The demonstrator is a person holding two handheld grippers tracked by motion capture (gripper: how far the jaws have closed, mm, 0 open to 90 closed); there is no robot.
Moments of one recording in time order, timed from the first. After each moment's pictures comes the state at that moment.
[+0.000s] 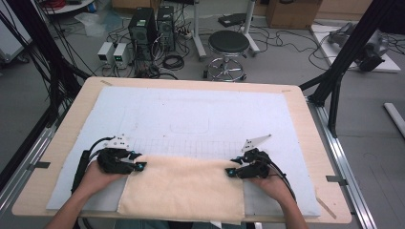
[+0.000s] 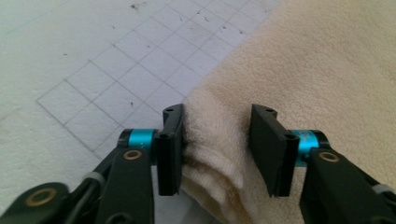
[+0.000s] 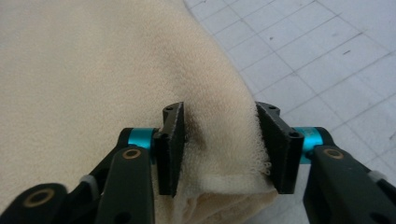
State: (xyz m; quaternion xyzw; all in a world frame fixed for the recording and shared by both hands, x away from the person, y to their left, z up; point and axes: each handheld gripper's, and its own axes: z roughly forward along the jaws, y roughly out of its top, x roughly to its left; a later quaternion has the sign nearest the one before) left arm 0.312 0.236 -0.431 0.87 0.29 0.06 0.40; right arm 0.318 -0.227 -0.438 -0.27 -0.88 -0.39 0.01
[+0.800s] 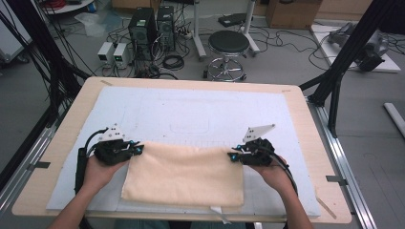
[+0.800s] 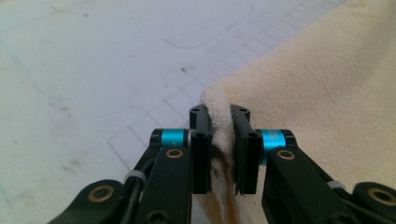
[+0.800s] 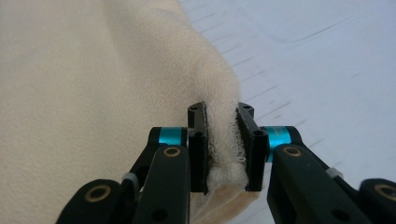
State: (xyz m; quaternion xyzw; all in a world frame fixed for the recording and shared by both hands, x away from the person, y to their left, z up) left arm 0.322 0.229 -0.398 0.82 0.34 0.16 0.43; right arm 0.330 -0.222 -0.390 -0.24 -0.88 -0.39 -0.08
